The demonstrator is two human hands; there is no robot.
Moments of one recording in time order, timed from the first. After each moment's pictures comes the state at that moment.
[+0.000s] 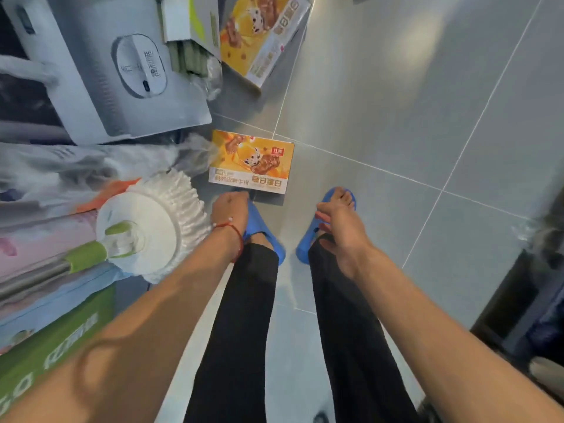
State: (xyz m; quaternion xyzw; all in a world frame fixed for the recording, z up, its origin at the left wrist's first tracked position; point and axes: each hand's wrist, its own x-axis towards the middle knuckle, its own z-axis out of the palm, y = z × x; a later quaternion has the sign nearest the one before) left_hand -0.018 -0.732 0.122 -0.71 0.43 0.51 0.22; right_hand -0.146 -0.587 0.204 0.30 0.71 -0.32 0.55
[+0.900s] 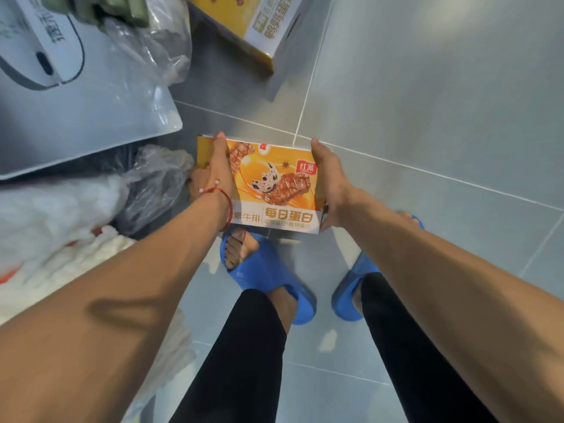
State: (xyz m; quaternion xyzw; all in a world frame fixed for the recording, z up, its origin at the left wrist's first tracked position) left_hand -0.035 -0.828 -0.137 -0.82 0.38 0.42 0.10; right_hand -0.165 -0.670 -0.124 0.29 0.59 -0.36 0.66
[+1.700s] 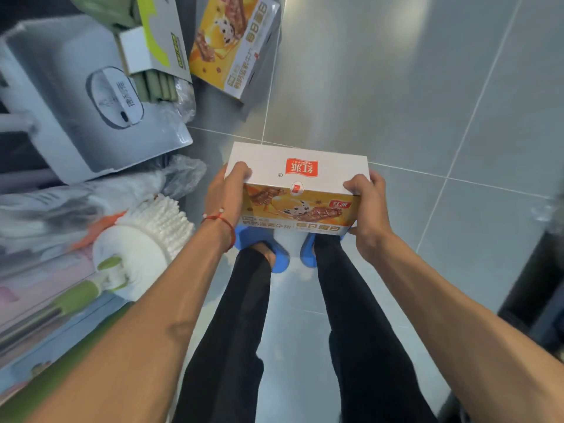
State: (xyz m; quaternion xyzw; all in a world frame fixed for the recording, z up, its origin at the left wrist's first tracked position) left_hand -0.098 -0.742 0.161 -0.66 0.51 0.54 0.14; right_hand -0.205 -0.553 0.168 0.27 0.73 -0.43 0.47
